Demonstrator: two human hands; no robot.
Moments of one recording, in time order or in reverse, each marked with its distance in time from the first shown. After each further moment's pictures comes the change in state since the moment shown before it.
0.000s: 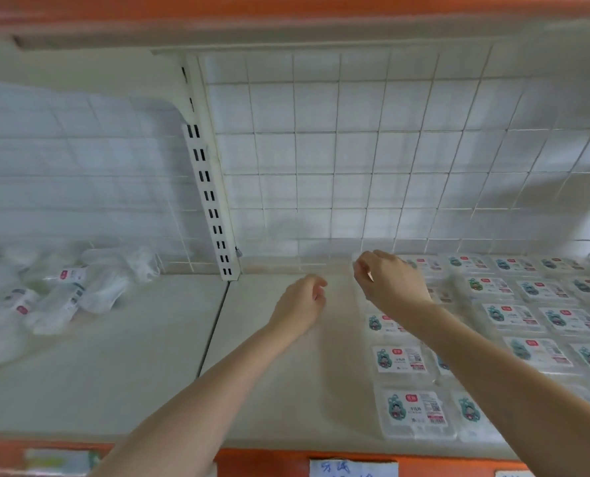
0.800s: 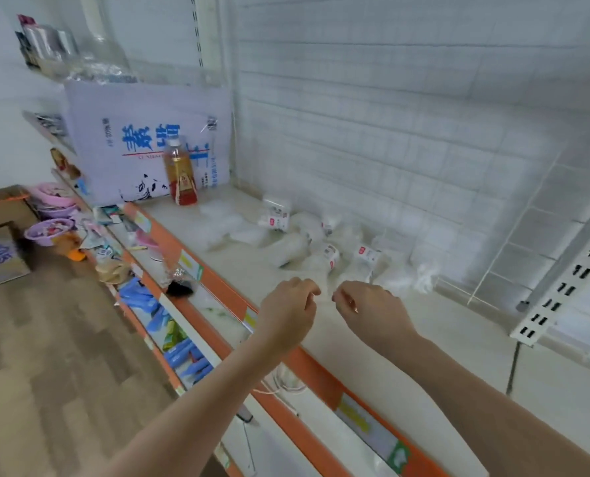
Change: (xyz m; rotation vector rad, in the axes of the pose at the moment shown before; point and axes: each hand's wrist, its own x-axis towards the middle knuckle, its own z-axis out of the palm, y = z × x) left_hand -0.207 -0.239 -0.285 0.368 0.583 -0.388; right_hand -0.013 -0.426 0.108 0.280 -0.335 -0.694
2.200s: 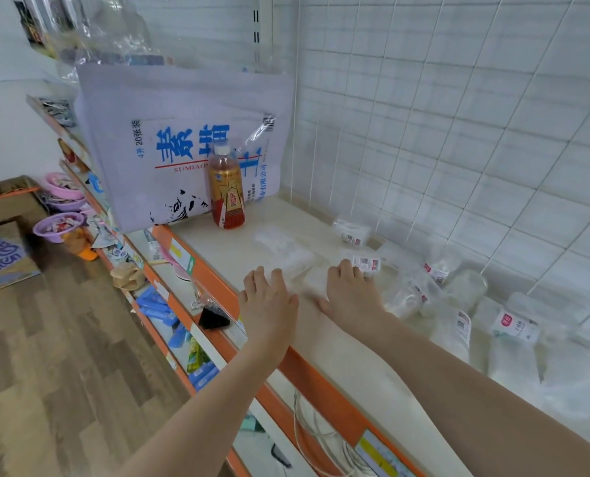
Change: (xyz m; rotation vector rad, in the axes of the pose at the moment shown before) left_hand 0.147 -0.226 -0.030 0.288 0.133 -0.359; right_hand 0.248 -0.124 0.132 -0.352 -0.118 -0.031
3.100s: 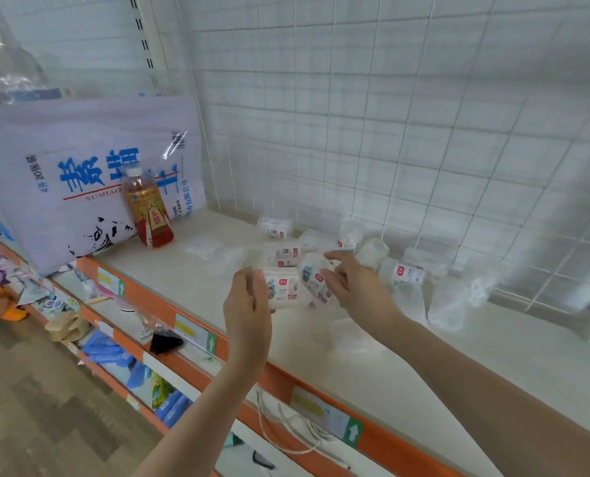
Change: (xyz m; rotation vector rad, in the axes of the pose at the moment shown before) left_hand -0.078 0.074 -0.049 -0.972 0.093 0.095; right_hand -0.116 0.083 -0.044 0.768 0.276 0.174
